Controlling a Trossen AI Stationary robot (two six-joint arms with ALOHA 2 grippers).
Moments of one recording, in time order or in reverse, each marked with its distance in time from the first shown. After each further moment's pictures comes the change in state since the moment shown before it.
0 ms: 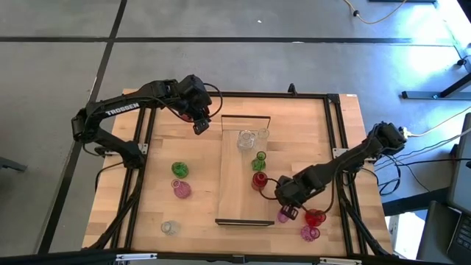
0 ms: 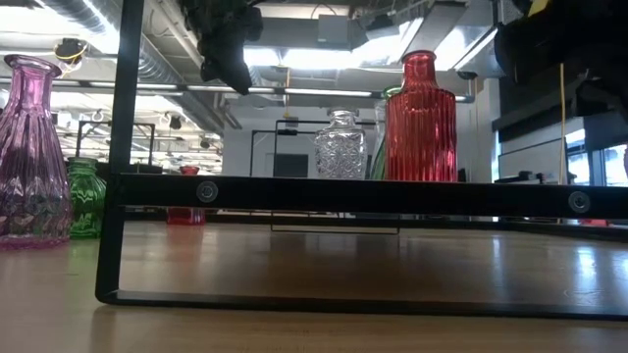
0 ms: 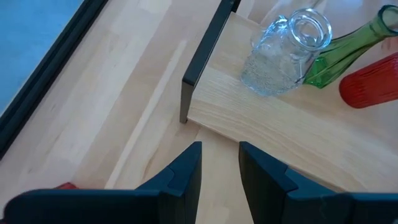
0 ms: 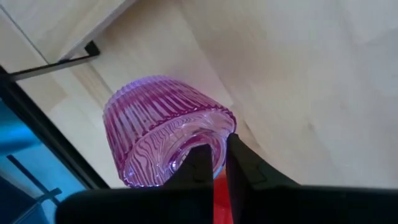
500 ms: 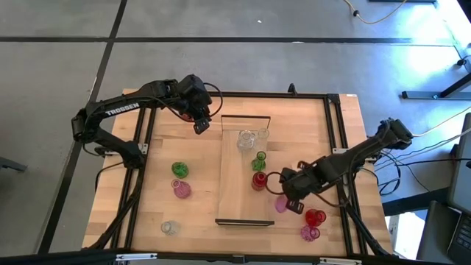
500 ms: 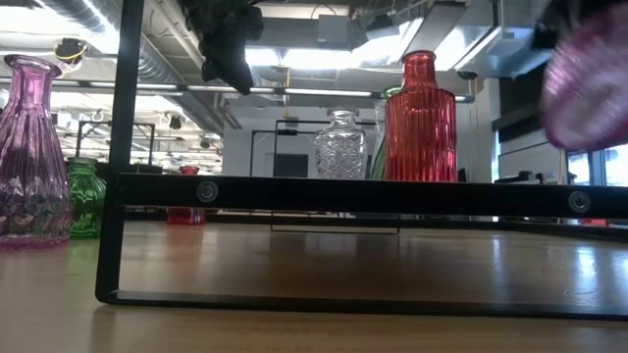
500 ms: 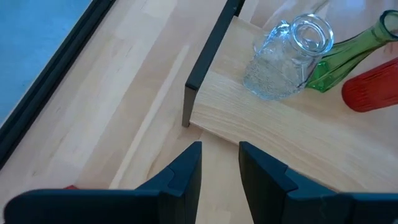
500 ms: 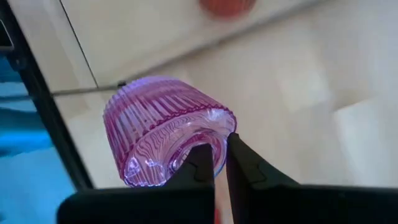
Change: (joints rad) left arm 0.000 0.000 0.000 0.013 -0.012 0.000; right arm 0.001 -0.102 0.169 -0.175 0.228 -0.198
